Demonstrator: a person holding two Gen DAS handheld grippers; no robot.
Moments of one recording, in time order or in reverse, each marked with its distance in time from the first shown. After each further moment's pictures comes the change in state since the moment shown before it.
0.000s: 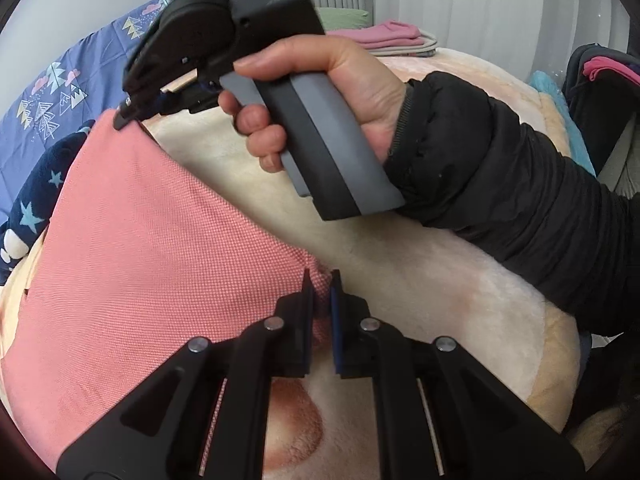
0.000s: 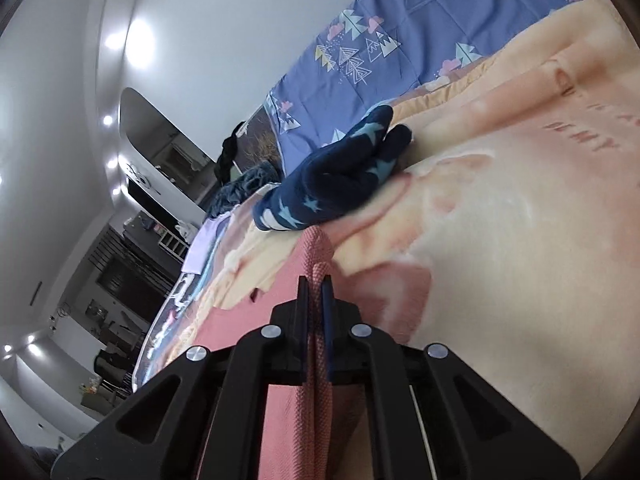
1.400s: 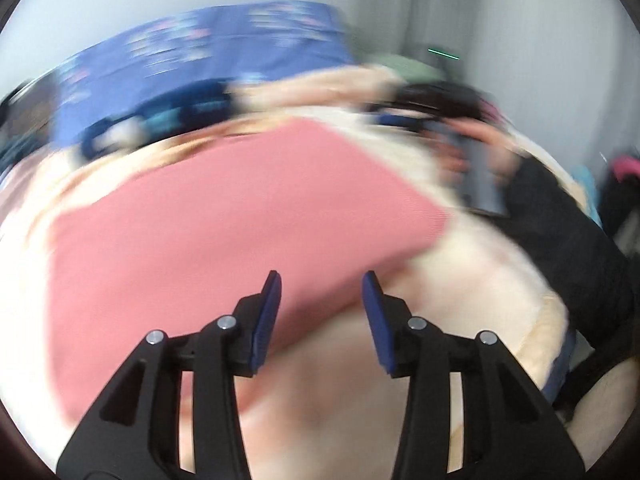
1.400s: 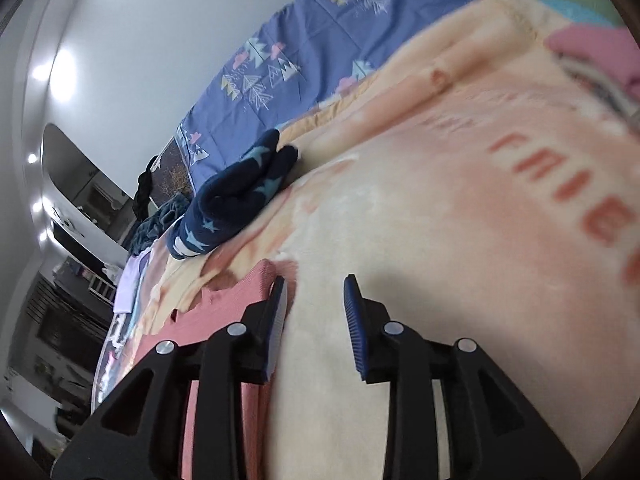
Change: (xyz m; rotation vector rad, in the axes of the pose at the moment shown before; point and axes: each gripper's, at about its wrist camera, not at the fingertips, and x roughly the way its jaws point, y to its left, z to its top) left arm -0.133 0.085 -0.124 -0.437 -0.163 0.209; right arm -0.063 0.003 -0.025 0.031 -0.147 -0.273
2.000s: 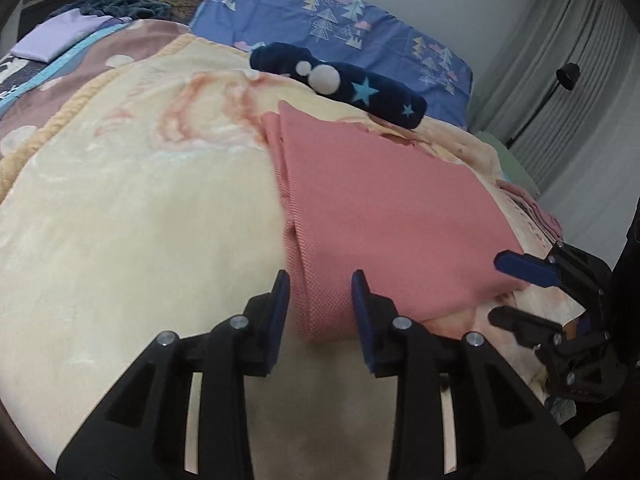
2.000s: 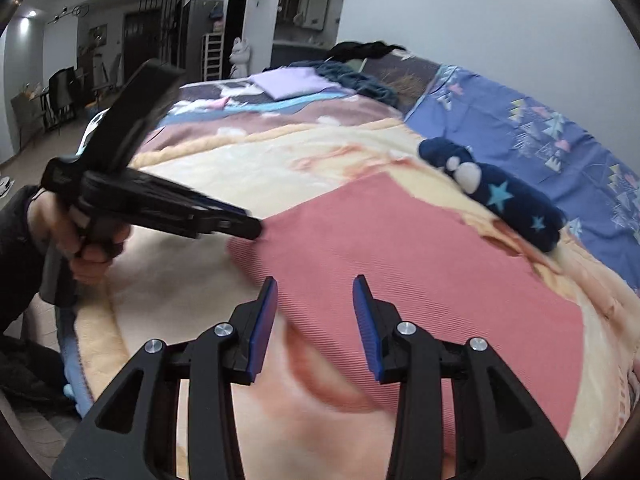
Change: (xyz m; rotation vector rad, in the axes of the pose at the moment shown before) left arm -0.041 0.163 -0.062 -0.445 -0.016 -0.011; right arm -0.003 0.312 -0.244 -1.069 0.210 0.135
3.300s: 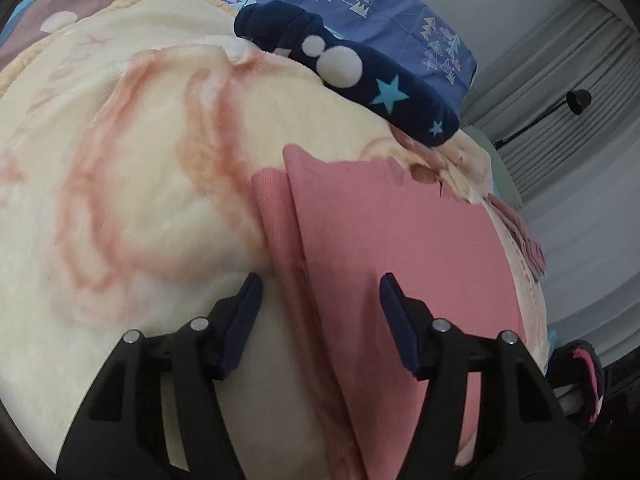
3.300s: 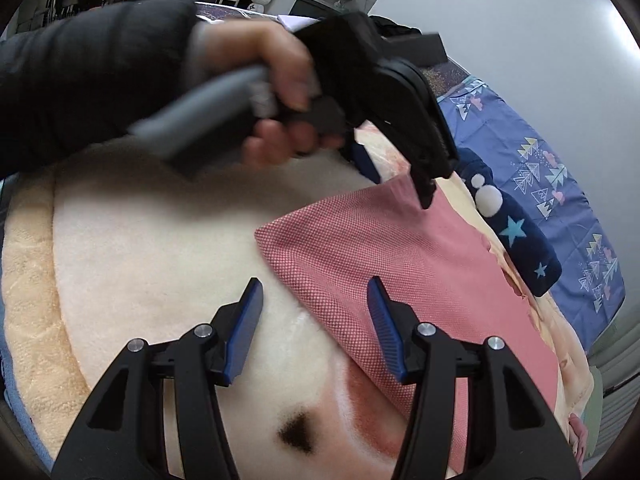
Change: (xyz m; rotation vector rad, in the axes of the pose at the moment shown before) left arm 0.119 0.061 0.120 -0.125 0.164 -0.154; right arm 0.079 0.071 0.011 -0.249 0.137 -0.173
